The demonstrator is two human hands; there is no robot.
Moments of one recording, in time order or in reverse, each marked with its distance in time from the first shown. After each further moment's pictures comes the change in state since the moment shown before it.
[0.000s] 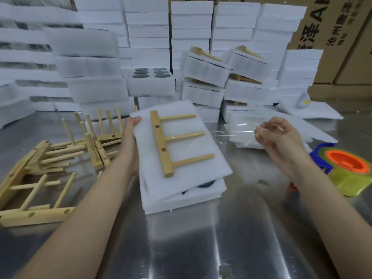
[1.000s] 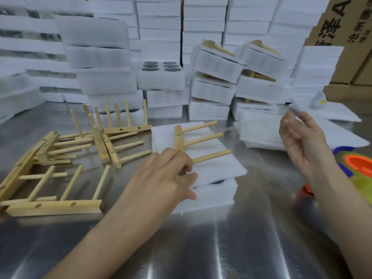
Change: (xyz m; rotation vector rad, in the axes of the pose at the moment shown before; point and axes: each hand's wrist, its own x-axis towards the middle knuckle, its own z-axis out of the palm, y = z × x) left_hand -0.112 -0.012 -0.011 1.723 -0.358 1.203; right_hand -0.003 -0.014 0.006 0.319 0.034 -0.012
